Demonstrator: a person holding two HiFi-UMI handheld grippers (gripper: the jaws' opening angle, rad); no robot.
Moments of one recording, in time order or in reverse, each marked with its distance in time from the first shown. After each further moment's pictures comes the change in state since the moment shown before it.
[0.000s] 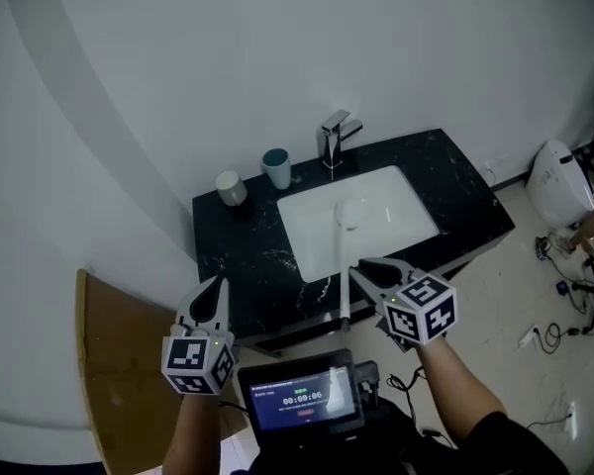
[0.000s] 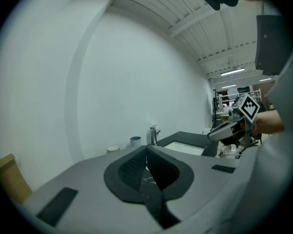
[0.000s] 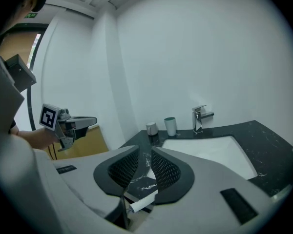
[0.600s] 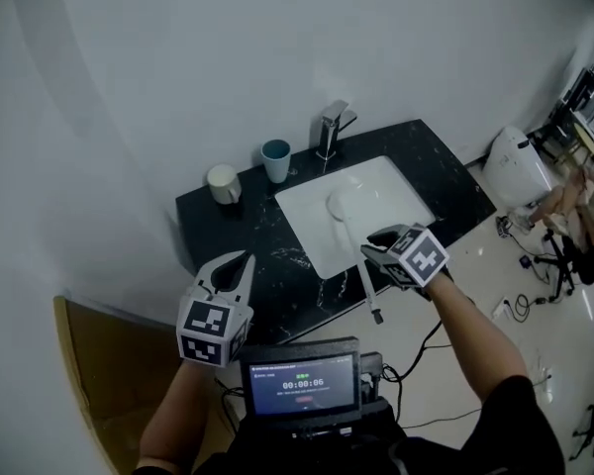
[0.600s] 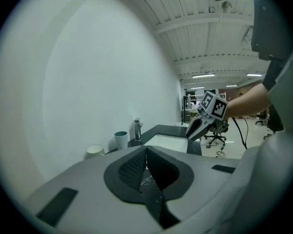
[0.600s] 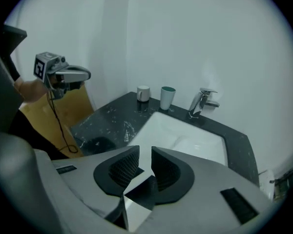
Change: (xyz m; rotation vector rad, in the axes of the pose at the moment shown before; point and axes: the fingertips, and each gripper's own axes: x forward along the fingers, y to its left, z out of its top) left arm 0.075 0.084 -0.029 0.110 0.059 -0.364; right arm 0.119 -0.028 -0.032 -0.273 0.519 -0.174
